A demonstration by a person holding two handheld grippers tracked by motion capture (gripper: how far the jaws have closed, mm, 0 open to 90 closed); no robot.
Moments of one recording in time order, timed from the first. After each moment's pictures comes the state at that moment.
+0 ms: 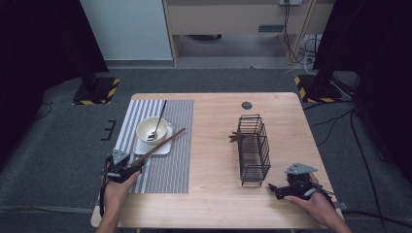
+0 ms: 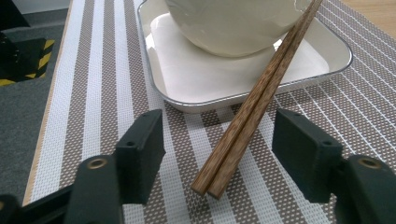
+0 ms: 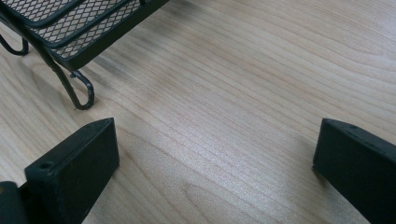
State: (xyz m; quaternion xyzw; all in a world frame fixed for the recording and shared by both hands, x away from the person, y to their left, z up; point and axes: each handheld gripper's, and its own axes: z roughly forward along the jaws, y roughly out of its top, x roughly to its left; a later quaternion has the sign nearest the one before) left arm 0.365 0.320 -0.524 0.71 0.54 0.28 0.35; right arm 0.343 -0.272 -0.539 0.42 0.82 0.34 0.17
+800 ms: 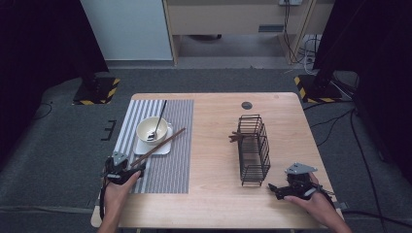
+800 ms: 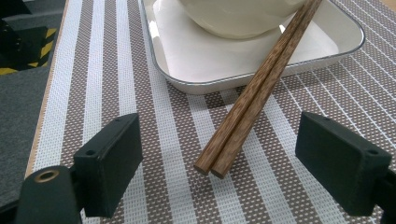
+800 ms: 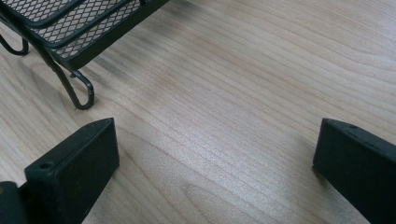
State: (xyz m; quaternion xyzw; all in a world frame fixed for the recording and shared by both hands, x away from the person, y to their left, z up) left arm 0.362 0.320 -0.529 0.72 0.55 0.27 0.33; right arm 0.343 -0.272 -0.538 0.42 0.82 0.34 0.17
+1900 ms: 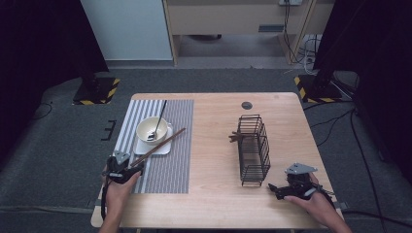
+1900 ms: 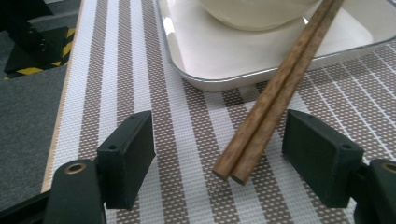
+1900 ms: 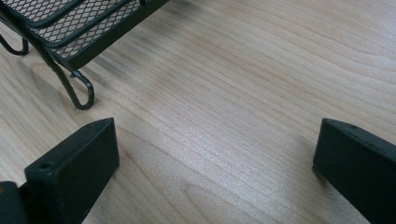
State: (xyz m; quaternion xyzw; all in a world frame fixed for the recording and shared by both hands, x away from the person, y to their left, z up) left arm 0.368 0.319 -0.533 0.72 0.55 0.30 0.30; right arm 0.343 -0.272 -0.538 0.42 0.82 0.34 0.17
